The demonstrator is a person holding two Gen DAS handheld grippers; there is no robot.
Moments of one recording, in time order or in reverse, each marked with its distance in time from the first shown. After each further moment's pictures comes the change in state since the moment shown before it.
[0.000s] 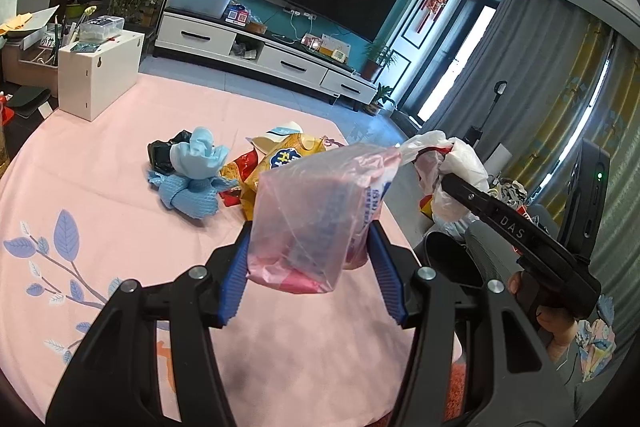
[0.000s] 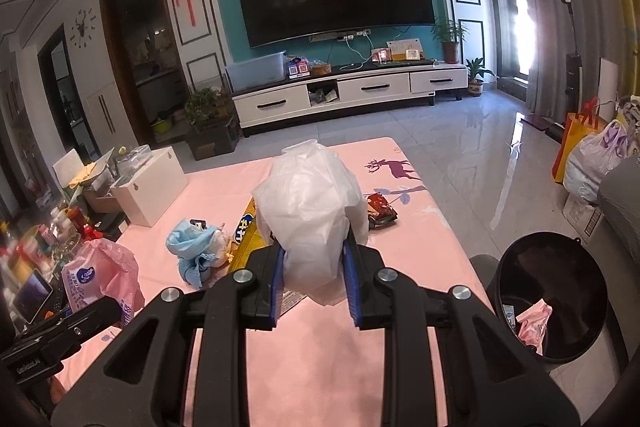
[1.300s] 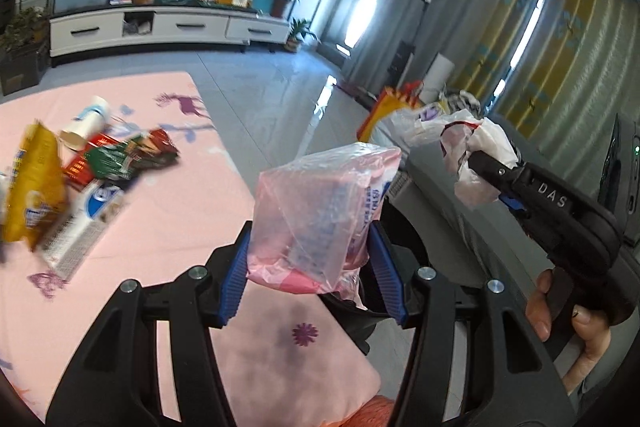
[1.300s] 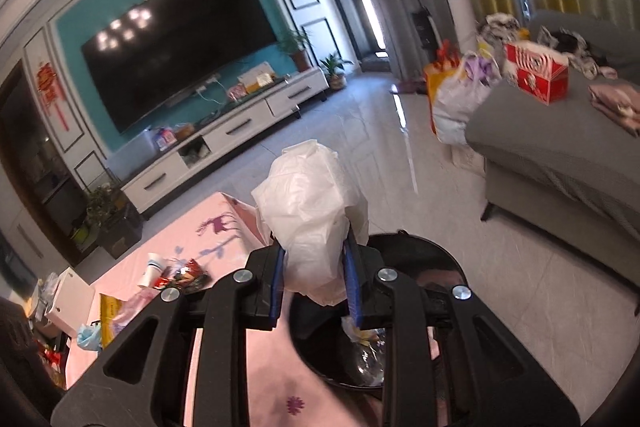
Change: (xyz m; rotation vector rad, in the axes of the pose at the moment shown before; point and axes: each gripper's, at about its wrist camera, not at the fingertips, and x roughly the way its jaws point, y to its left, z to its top) left arm 0.161 -0.218 -0.035 0.258 0.227 -0.177; right arm -0.073 -0.227 -0.011 0.433 -0.102 -0.334
